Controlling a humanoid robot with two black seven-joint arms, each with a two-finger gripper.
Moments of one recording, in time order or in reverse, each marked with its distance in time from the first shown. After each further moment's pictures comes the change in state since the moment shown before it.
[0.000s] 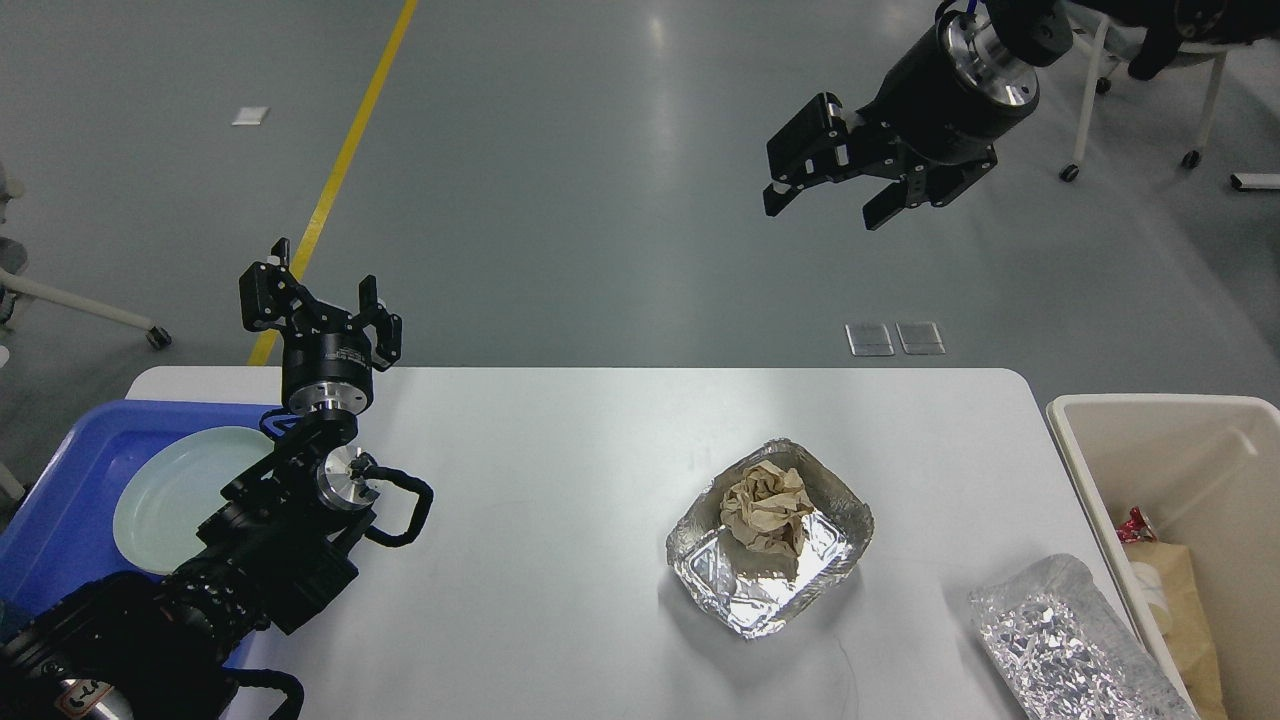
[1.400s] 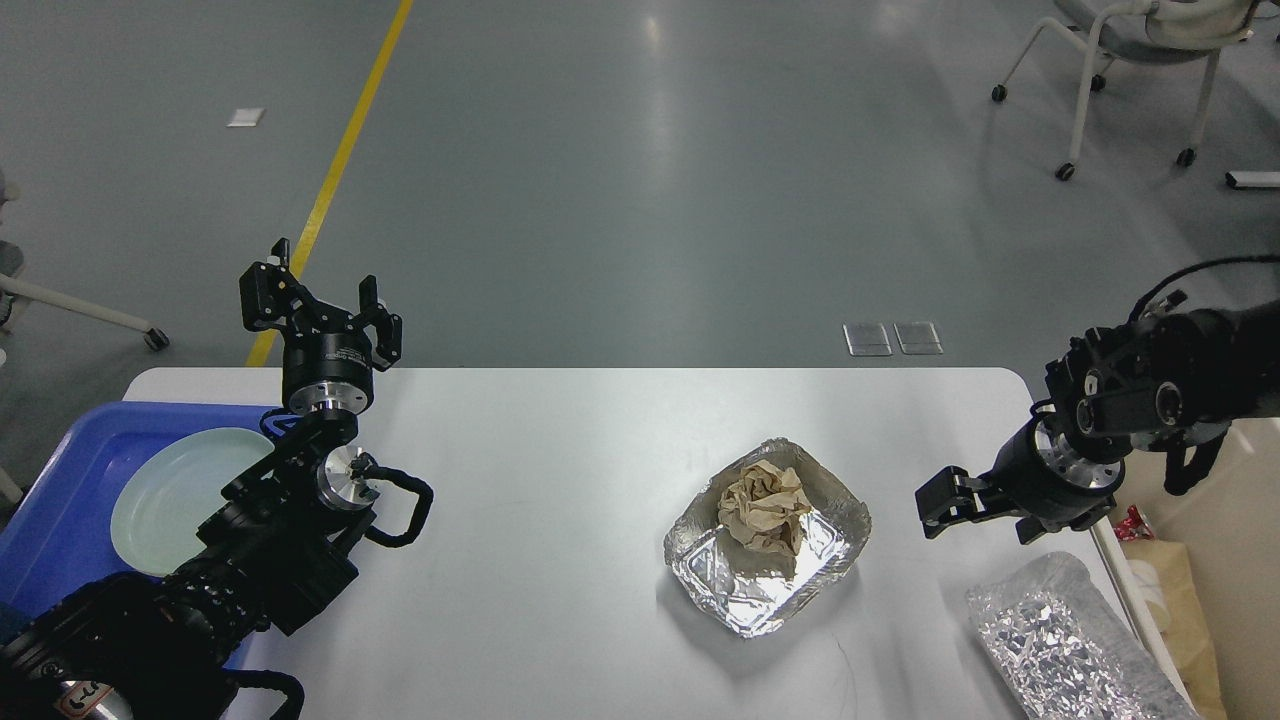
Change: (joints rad) left arm 0.000 0.000 0.000 0.000 0.000 0.000 0.000; right arm -0.557 -0.092 -0.211 0.257 -0.067 -0.545 -0.110
